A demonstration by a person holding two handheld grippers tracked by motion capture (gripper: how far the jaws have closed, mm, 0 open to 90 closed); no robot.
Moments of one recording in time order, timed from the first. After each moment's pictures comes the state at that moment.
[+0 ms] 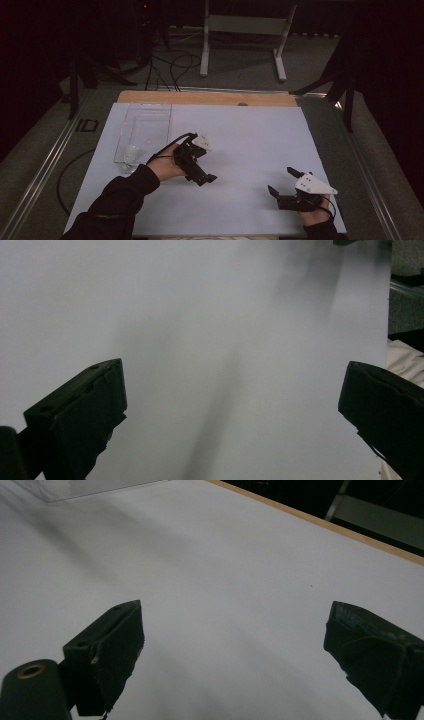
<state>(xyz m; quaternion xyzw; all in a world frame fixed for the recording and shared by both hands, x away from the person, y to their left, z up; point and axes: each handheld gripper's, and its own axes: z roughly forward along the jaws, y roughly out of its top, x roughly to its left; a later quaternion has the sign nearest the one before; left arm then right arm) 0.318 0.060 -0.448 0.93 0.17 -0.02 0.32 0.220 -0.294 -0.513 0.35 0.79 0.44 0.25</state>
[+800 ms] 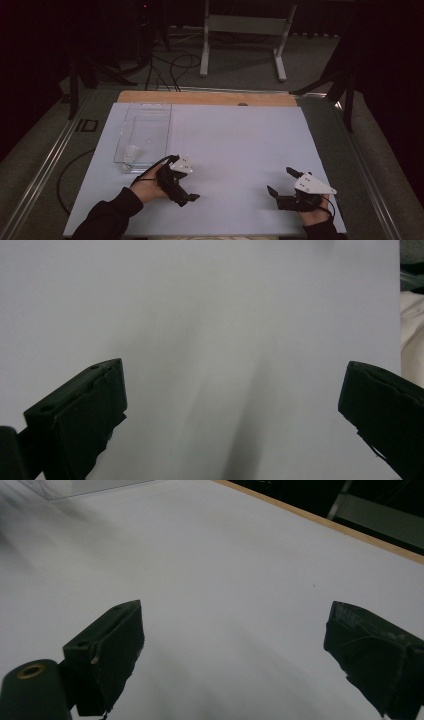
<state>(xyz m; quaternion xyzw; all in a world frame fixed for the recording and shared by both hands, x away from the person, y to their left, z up) 0.277 0.111 -0.494 0.93 0.17 0.00 0.34 0.220 -0.293 -0.514 0.34 0.79 0.44 0.24</state>
